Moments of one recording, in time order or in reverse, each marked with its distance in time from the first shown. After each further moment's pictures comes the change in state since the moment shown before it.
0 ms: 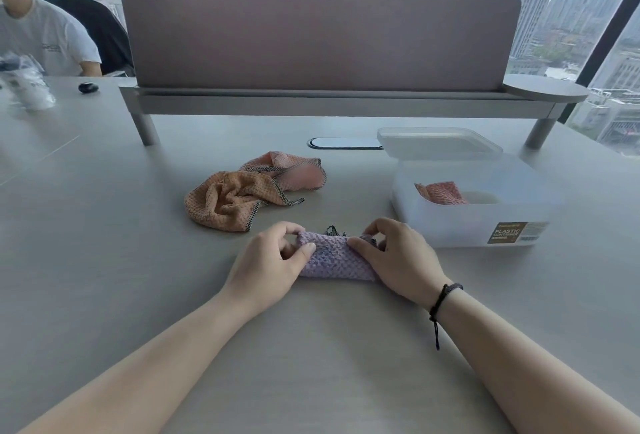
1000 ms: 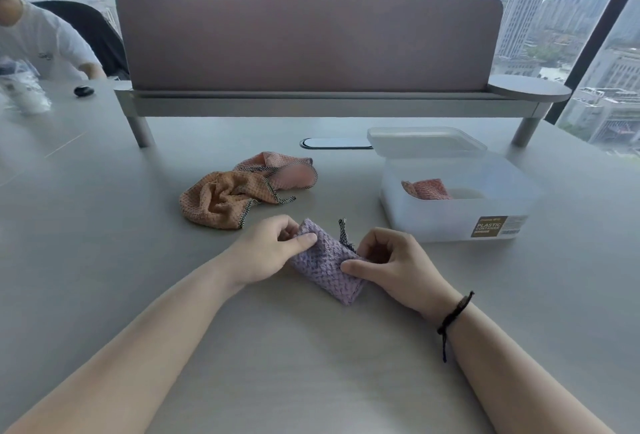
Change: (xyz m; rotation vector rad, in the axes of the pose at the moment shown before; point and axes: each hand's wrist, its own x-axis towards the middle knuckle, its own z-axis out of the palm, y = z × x) left_hand 0.016 0.019 -0.014 -0.135 -0.298 -0.167; right_hand -0.030 0.008 -0.012 0.615 -0.162 -0.103
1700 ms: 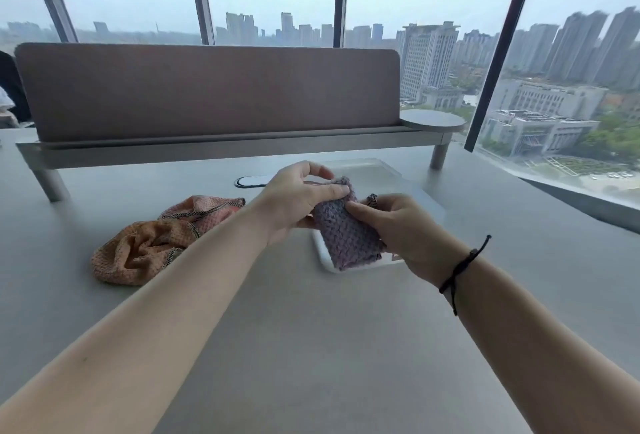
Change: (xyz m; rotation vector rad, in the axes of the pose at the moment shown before) left_hand 0.062 0.166 0.057 -0.451 -0.173 0.158; right_hand 0.007 -0.063 -0.115 0.097 0.226 0.223
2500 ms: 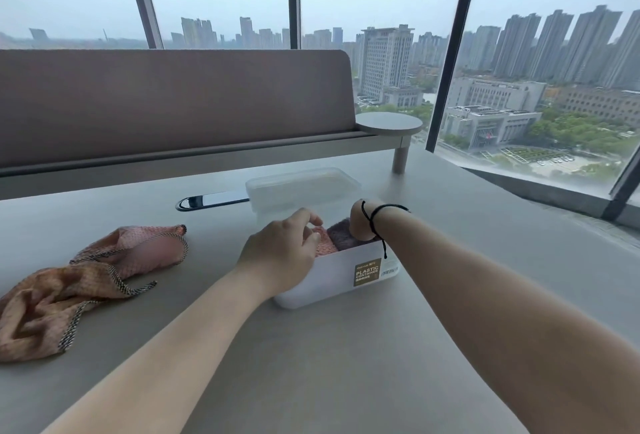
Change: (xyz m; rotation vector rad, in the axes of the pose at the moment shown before) left_hand 0.050 -0.054 0.051 0.912 0.081 0.245; right_hand 0.127 0.031 -0.046 -1.349 -0.184 0.367
